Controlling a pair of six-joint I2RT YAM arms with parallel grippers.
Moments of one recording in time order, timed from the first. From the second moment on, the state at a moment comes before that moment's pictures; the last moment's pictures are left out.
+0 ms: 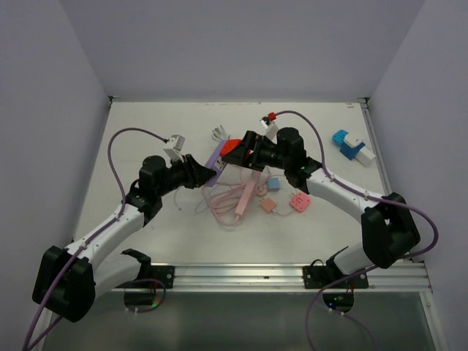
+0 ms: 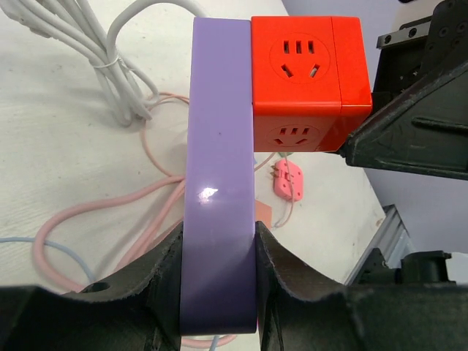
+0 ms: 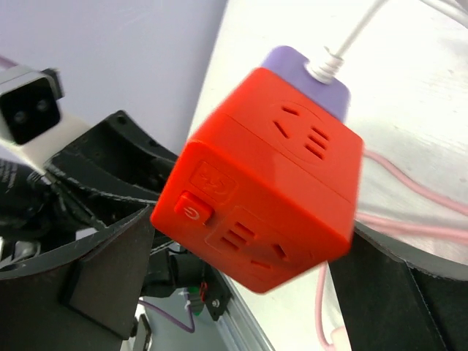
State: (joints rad) left arm -0.40 1.06 0.56 0.25 0.40 -0.63; right arm 0.57 1.48 0.96 0.23 -0.47 0.87
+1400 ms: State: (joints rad) left arm -0.56 1.07 0.60 0.16 0.18 -0.39; right arm 0.56 1.46 0.98 0.00 -0.25 1.17
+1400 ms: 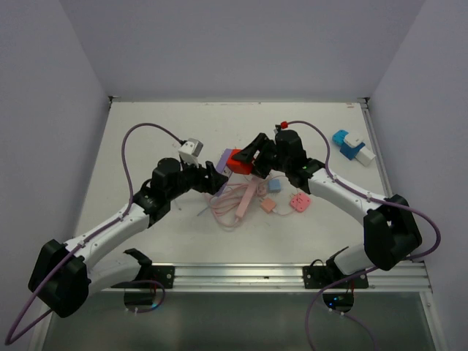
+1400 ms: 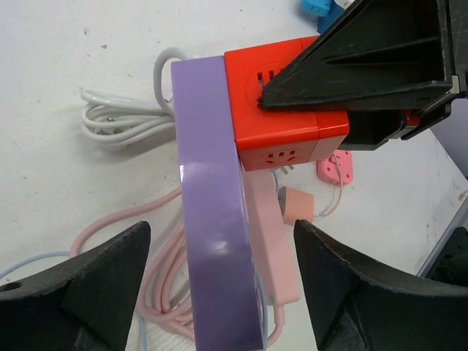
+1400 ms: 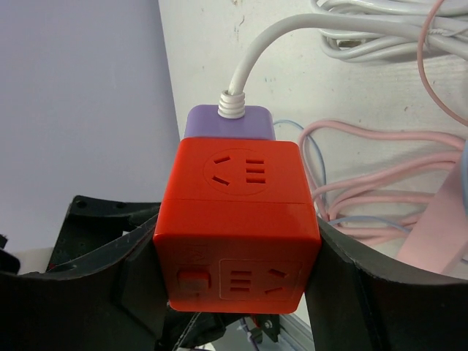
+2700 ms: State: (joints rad) left arm -0.62 1.28 0.72 0.12 0.04 -0.44; right arm 0.57 1.46 0.98 -0.03 -0.28 1.03
